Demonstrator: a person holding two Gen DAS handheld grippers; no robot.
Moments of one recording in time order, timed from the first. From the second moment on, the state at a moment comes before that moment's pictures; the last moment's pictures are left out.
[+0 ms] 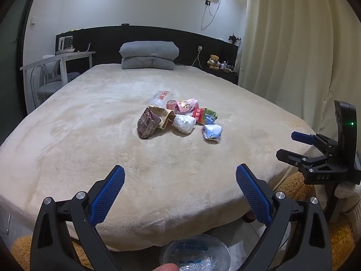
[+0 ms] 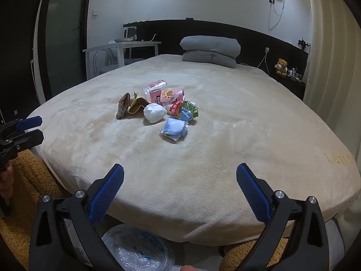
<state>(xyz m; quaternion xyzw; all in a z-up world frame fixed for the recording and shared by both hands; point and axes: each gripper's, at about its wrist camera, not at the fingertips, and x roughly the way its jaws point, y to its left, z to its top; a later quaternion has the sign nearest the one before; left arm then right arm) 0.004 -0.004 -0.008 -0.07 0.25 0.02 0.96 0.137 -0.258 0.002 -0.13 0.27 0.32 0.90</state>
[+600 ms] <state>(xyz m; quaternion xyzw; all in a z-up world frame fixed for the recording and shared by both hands) 0.004 -0.004 -0.008 -0.07 0.25 0.02 0.96 0.133 -0.260 0.006 -0.11 0.27 0.33 0.90</state>
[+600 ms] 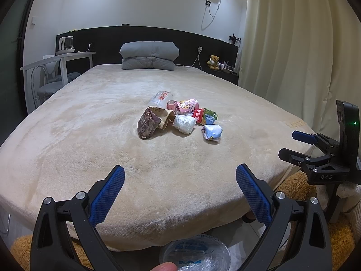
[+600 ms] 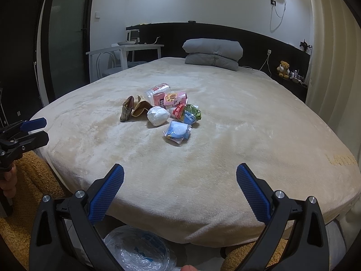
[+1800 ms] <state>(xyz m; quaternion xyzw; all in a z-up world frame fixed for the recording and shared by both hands) 0.040 0.033 -0.006 -0.17 0.29 -0.04 0.94 0.169 -0.252 0.010 -0.10 0.33 0.36 0.87</state>
